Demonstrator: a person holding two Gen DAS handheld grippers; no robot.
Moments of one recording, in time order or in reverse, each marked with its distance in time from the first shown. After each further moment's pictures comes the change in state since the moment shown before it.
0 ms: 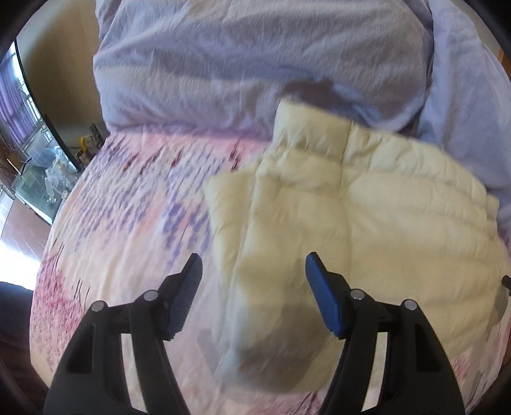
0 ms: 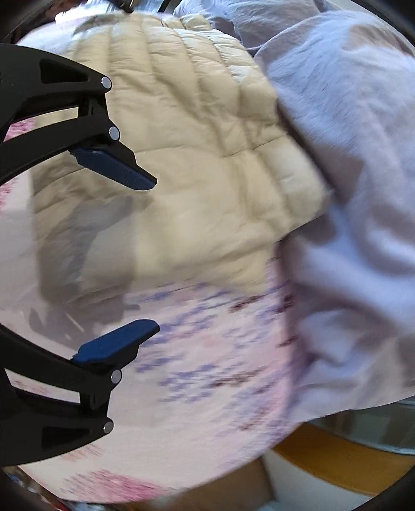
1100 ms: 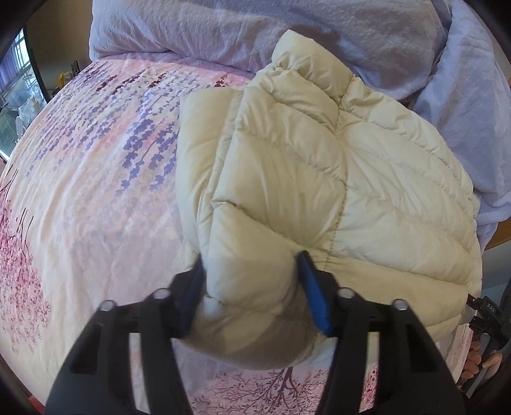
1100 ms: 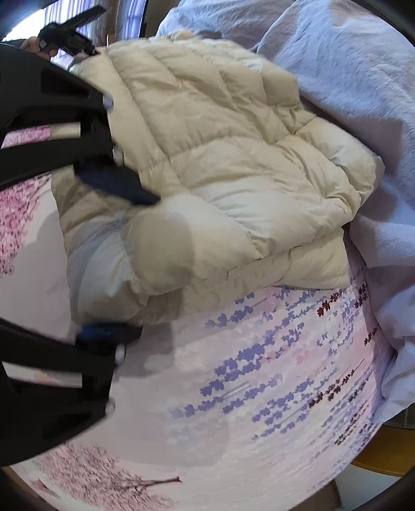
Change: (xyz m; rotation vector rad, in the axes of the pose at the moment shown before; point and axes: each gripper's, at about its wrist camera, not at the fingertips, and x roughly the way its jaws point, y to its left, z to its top) left arm 0.023 0.003 -0.030 -0.141 0.131 -0.191; right arm 0.056 -0.024 -0.047 0.187 0.130 0.157
